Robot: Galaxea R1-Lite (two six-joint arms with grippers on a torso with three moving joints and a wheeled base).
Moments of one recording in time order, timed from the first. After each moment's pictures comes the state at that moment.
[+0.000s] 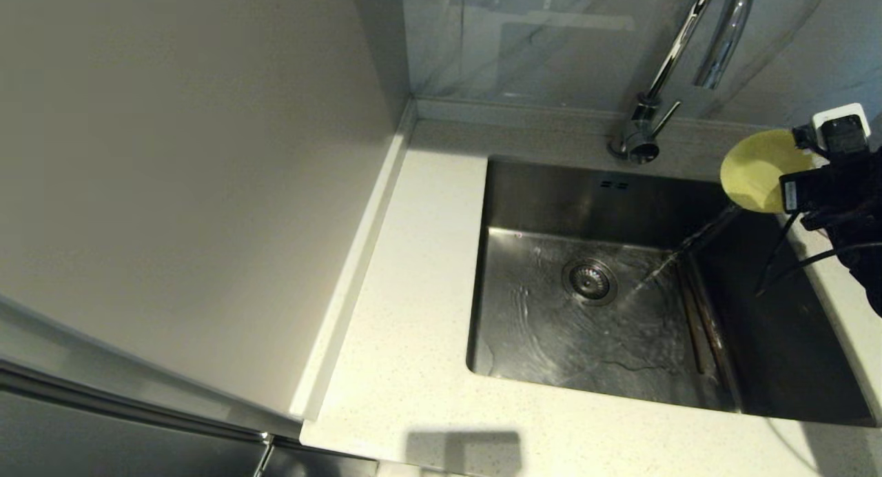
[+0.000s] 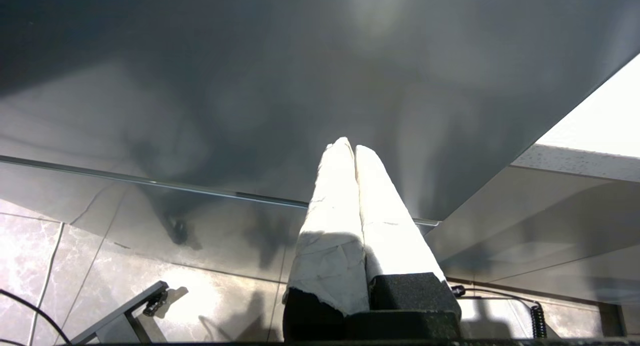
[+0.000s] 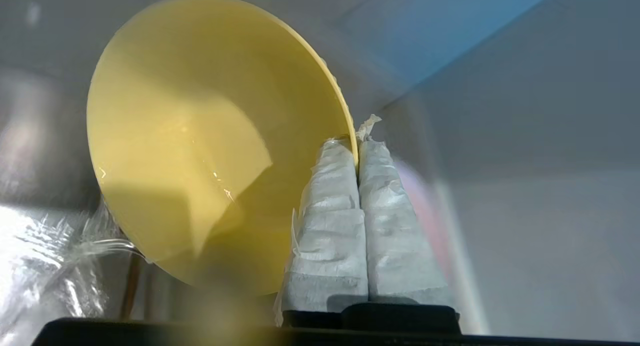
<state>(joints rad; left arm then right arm) 0.00 0.00 0.00 0.00 0.02 -0.03 -0.17 1.83 -0.98 -1.08 -0.37 -0.53</state>
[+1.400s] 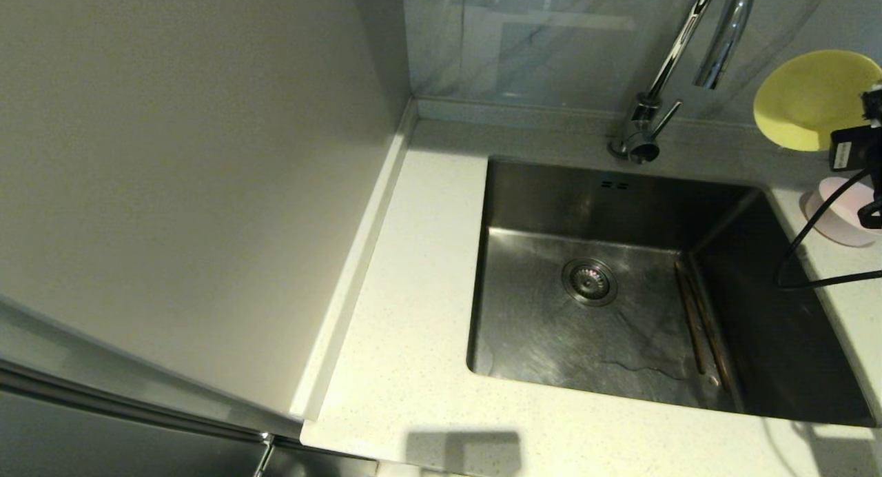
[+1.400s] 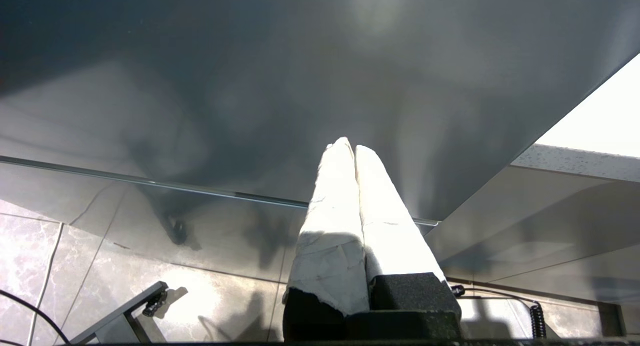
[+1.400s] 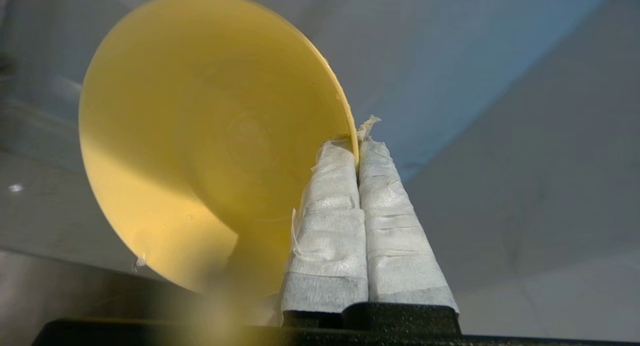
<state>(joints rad) 0.00 0.00 0.00 0.00 0.02 -0.03 -0.17 1.73 -0.84 -1.50 -0.21 -0.63</state>
